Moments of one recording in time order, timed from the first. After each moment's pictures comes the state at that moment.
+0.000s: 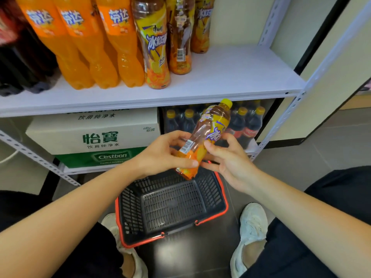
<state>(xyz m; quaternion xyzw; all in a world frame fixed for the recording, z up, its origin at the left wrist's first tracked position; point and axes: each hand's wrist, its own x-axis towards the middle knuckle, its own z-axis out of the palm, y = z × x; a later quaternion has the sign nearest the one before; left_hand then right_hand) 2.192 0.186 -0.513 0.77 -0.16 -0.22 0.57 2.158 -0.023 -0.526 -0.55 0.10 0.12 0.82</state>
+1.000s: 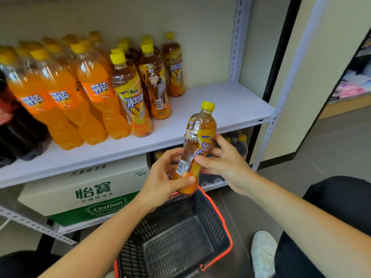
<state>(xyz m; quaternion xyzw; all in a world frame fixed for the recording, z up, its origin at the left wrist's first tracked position) 2.215 0.151 -0.502 0.74 -0.20 -0.07 0.64 2.191 -0.052 -0.477 -0.65 -0.02 0.02 0.76</state>
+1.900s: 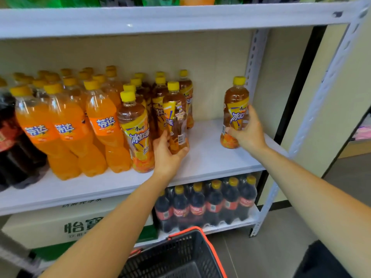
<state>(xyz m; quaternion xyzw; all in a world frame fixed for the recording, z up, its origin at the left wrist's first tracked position) 2.369 0.100 -0.460 0.79 -0.06 0.13 0.59 2.389 -0.153 -0.433 -0.79 0.01 -0.27 0.55</state>
